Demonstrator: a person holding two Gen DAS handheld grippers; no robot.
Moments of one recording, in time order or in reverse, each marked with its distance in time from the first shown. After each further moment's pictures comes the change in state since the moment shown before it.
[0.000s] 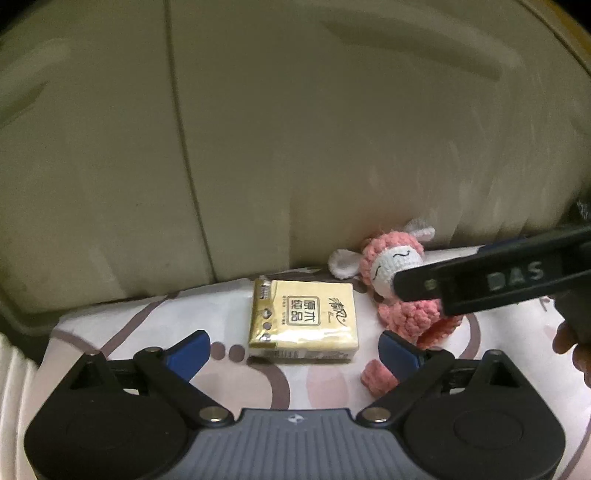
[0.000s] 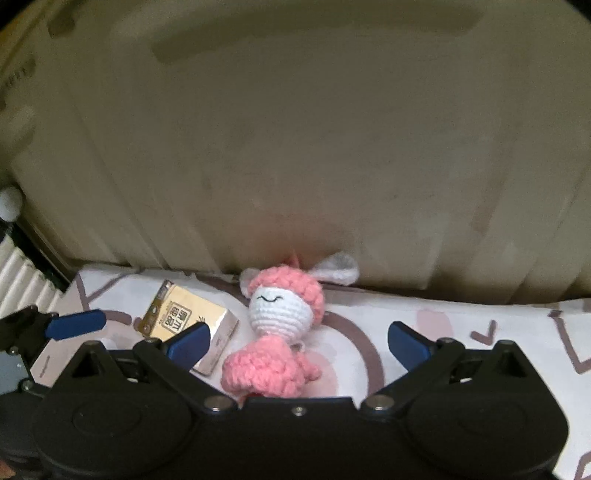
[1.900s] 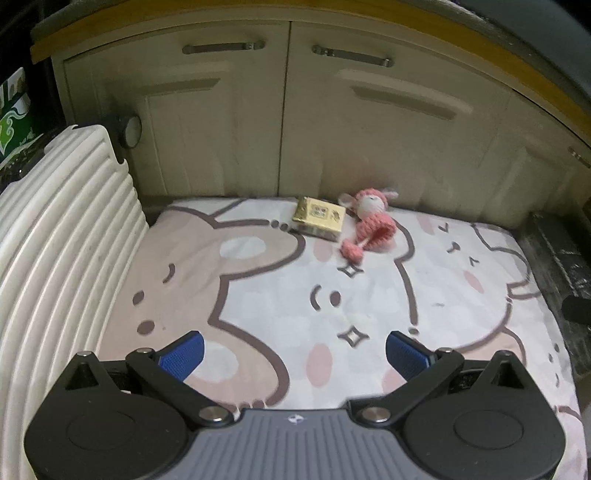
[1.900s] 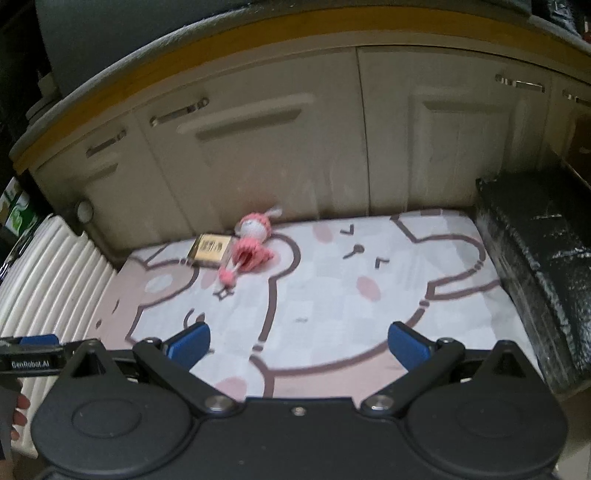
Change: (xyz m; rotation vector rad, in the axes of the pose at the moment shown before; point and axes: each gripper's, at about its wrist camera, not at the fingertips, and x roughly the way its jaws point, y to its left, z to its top) left arm -0.226 -0.003 -0.062 -0.216 0.110 0.081; right arm -0.267 -0.023 -0.123 0.157 -0.097 -0.078
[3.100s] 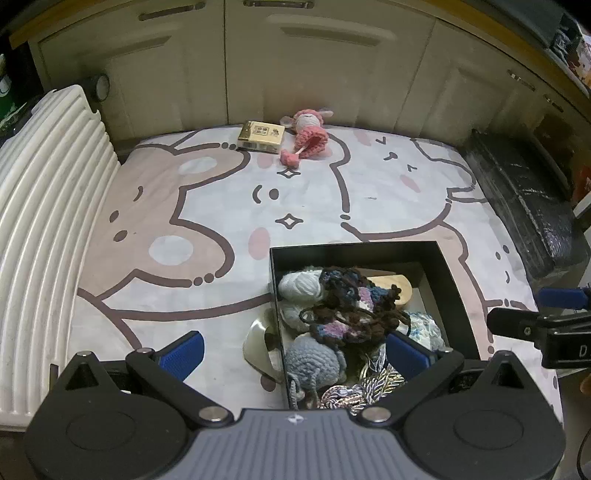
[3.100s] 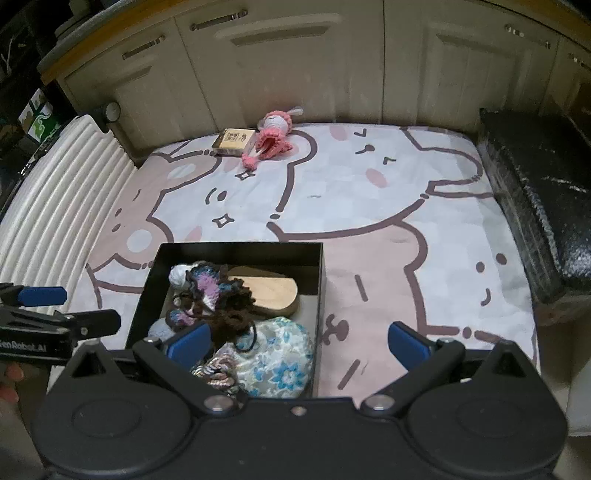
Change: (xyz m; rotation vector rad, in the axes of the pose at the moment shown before) left arm -0.073 -0.048 -0.073 0.089 0.191 -0.077; right arm -0.058 0.017 -0.075 -0.086 0.250 -0.004
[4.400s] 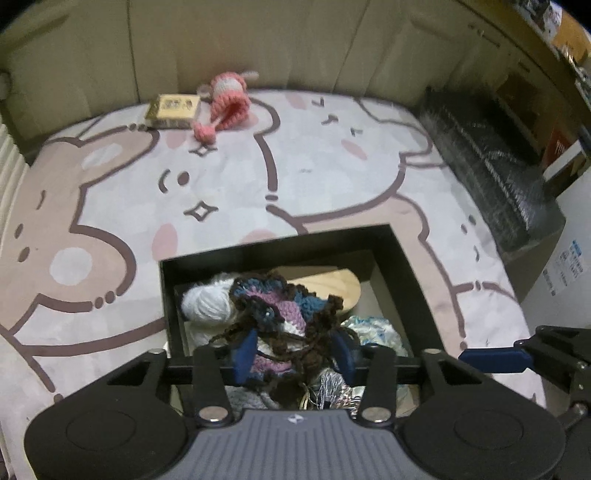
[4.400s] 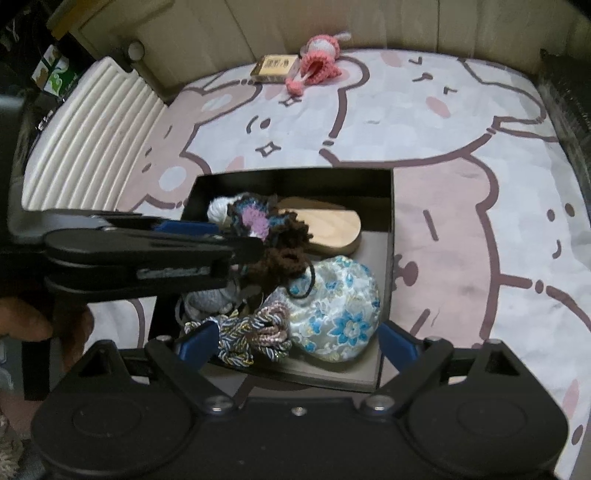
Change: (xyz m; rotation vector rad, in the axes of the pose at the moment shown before) left arm 0.068 -0.041 0.023 0.097 0.092 -0.167; right arm 0.041 0.022 -0.012 -0.002 0.208 0.138
